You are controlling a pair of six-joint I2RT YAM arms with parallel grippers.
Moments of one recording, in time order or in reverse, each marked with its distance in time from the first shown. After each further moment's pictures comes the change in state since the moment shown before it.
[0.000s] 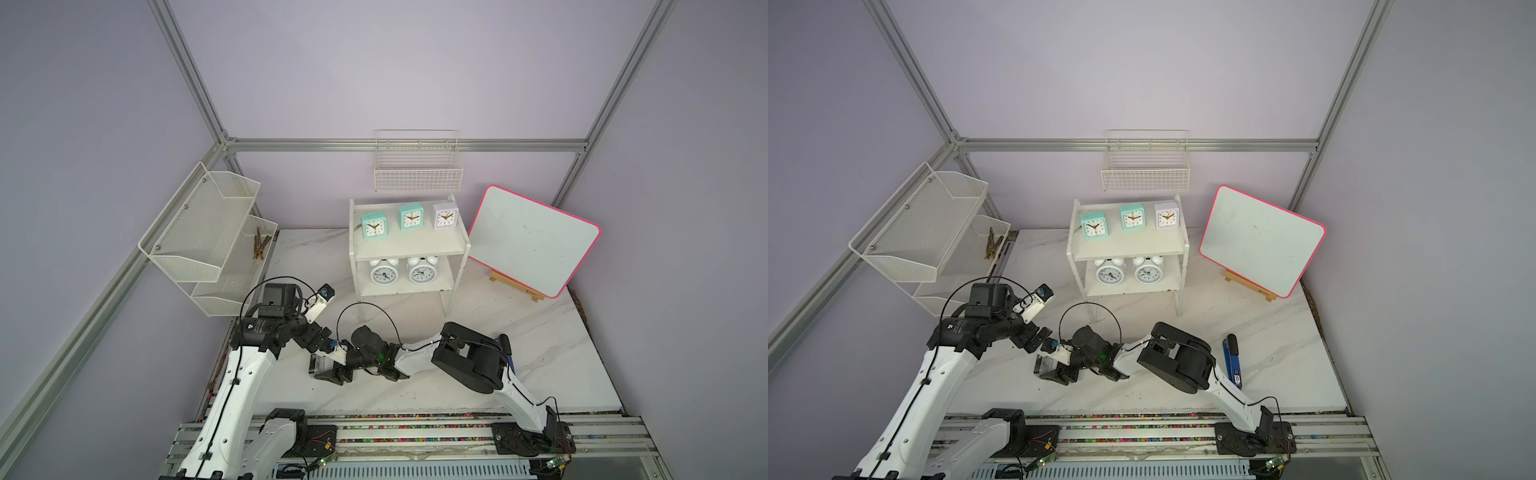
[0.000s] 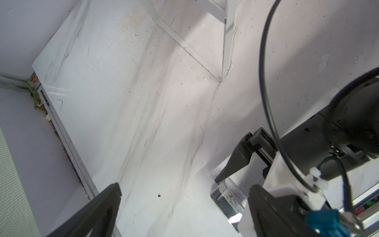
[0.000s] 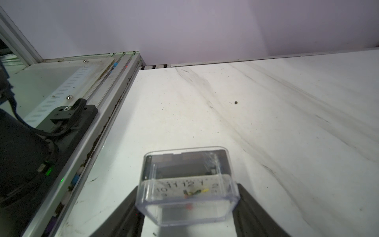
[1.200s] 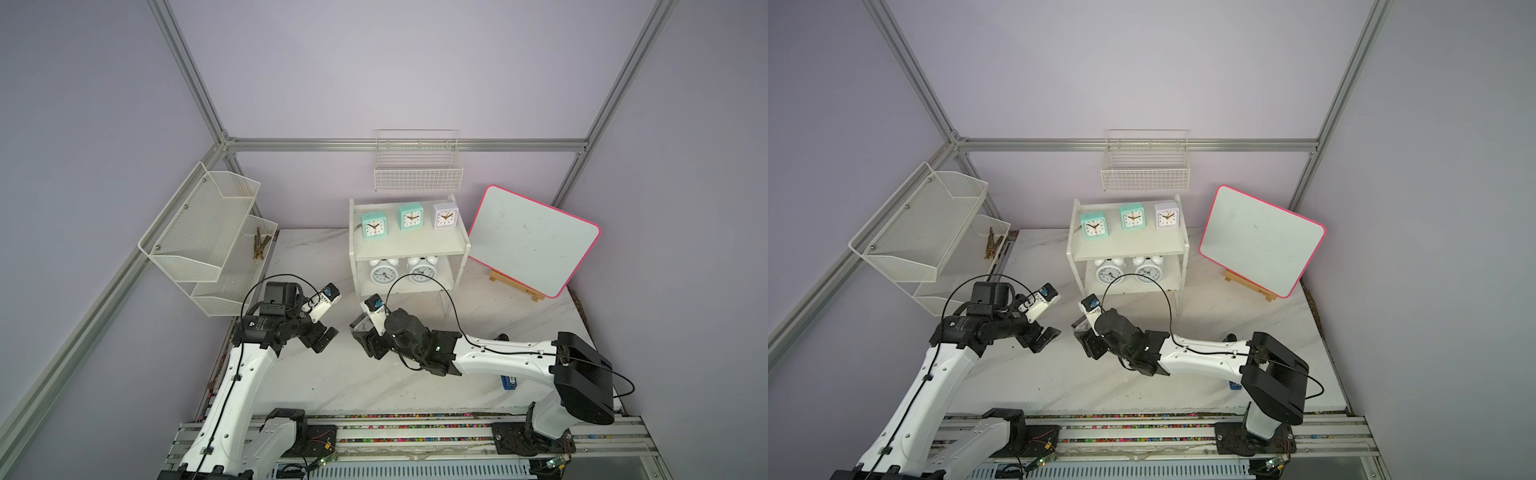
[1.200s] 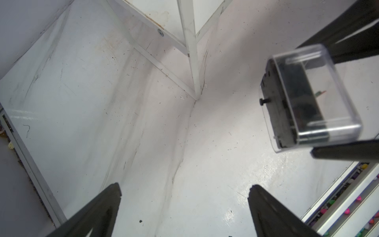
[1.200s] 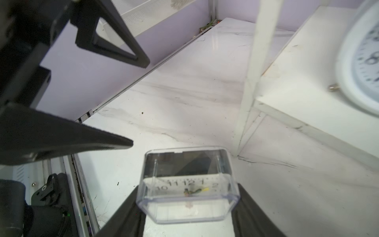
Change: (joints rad) left arm 0.000 0.019 0.000 0.010 0.175 0.000; right arm -0.001 -0.710 -0.224 -0.621 0.645 0.422
